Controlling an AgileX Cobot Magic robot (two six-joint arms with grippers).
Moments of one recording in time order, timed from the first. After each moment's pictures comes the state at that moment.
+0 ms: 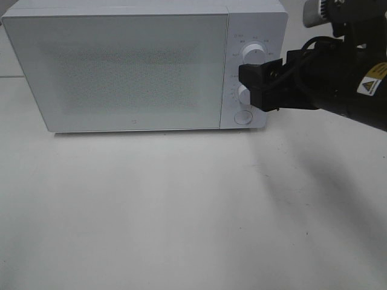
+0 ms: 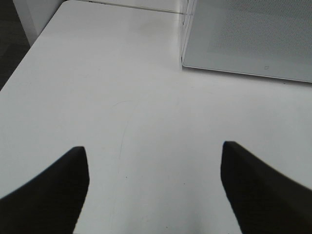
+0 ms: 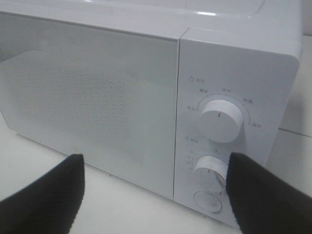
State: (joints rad) left arm 0.16 0.00 -0.52 -0.10 1.08 0.04; right arm 0.49 1.34 -0.51 0.06 -0.54 -0.05
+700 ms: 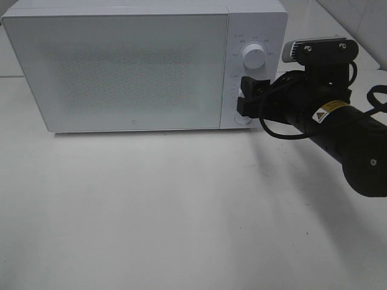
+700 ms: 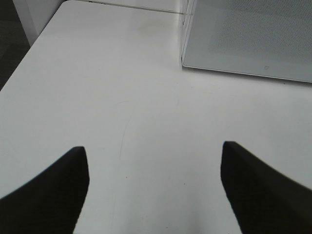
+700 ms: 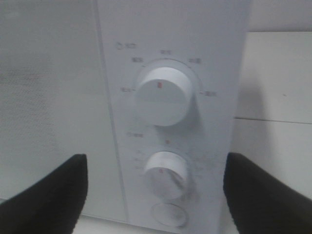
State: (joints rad) left arm 0.16 0.00 -0.52 -0.10 1.08 0.04; right arm 0.49 1.72 -0.51 0.29 -1.03 -0.09
